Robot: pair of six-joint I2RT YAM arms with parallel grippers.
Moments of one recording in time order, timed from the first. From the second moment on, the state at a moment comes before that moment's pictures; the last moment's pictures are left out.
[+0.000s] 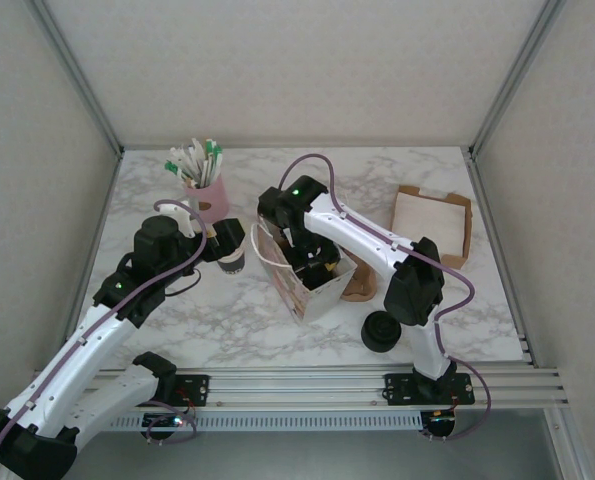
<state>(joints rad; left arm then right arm) -0.41 0.83 0.83 -0.40 0.09 -0.69 0.91 2.04 2.01 -1.67 0.00 0.38</state>
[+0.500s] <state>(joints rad) -0.41 0.83 0.83 -0.40 0.09 -0.69 0.91 2.04 2.01 -1.67 0.00 0.38</state>
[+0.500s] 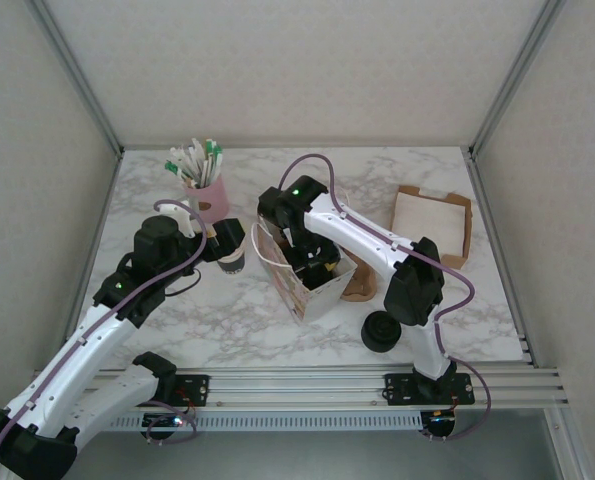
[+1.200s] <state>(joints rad) -0.41 0.83 0.83 -0.40 0.09 -0.69 0.91 2.04 2.01 -1.66 0.00 0.38</state>
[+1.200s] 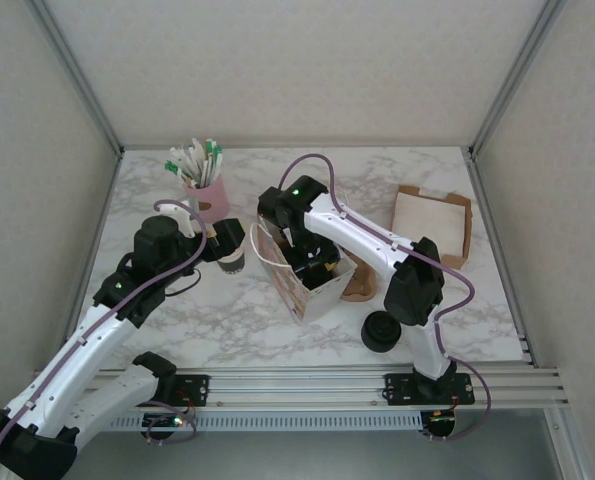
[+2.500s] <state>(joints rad) -0.41 0.83 0.83 -0.43 0.09 -0.69 0.91 1.97 1.86 -1.48 0.02 0.38</state>
